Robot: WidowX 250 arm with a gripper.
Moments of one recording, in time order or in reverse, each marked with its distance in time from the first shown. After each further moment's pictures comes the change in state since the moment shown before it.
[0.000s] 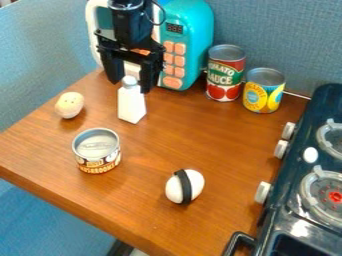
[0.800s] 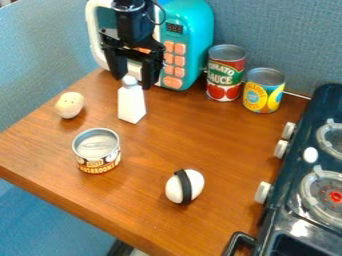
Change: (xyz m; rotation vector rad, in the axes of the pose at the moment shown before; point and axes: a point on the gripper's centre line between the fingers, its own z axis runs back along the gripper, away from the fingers) arm 0.022 0.011 -0.011 0.005 -0.018 -0.031
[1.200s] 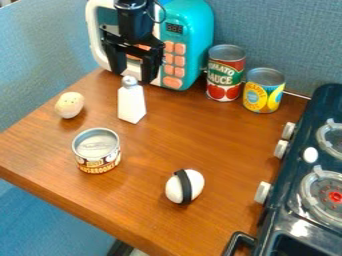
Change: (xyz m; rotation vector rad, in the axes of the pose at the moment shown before) arm 0.012 0.013 -0.003 0.044 0.005 0.025
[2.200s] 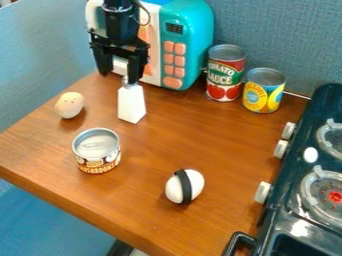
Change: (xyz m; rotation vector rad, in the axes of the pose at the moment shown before) arm 0.010 0.028 -0.022 -0.013 0.079 0.044
